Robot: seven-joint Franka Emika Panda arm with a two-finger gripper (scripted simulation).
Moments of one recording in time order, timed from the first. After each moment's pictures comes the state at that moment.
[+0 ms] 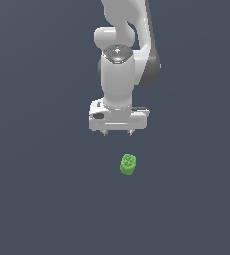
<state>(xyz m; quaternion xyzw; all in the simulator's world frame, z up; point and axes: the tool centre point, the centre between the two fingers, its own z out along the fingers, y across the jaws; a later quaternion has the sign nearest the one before) 0.012 0.012 0.202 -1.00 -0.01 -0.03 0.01</state>
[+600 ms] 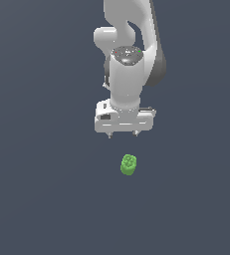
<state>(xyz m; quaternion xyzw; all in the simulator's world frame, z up) 0.015 0.032 0.200 -1.00 -0.03 -0.03 0.00</state>
